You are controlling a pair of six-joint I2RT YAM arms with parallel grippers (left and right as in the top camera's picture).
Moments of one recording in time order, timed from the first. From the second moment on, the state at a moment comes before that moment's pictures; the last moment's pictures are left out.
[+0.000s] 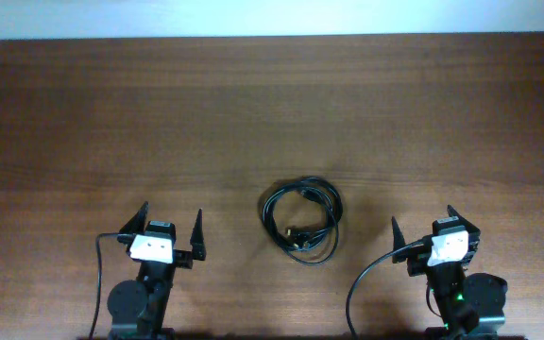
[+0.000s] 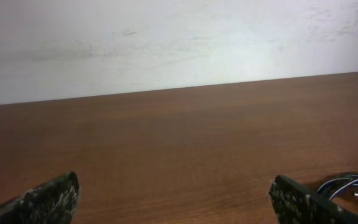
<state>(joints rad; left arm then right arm) 0.00 0.01 0.01 -0.07 0.12 0.07 0.03 0.01 0.09 -0.28 -0.12 -0.16</state>
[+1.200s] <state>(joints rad) 0.00 0.53 1.08 -0.93 0.61 0.05 0.03 0.84 1.20 -1.20 -0.58 0.06</state>
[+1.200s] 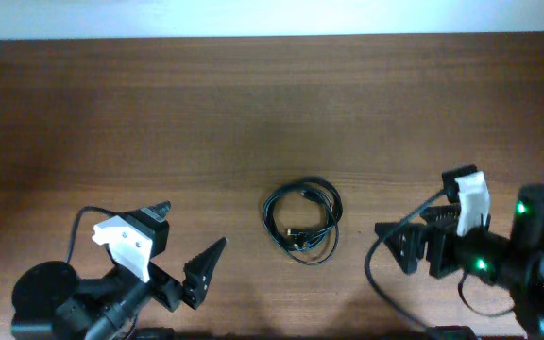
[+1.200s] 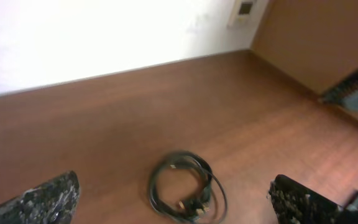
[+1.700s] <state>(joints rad) 0.00 0.53 1.08 -1.10 0.39 0.11 0.47 1.61 1.17 -0.83 -0.15 0.00</state>
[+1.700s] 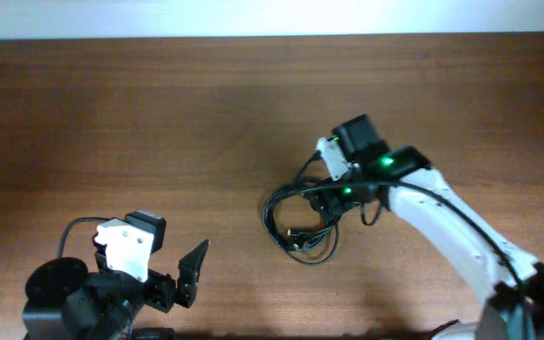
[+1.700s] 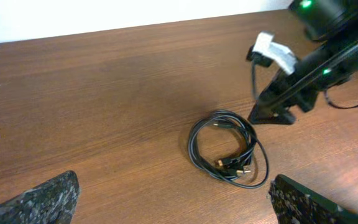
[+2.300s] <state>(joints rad) 0.00 0.53 1.08 -1.11 0.38 0.11 0.49 1.76 0.99 -0.72 0.00 0.26</state>
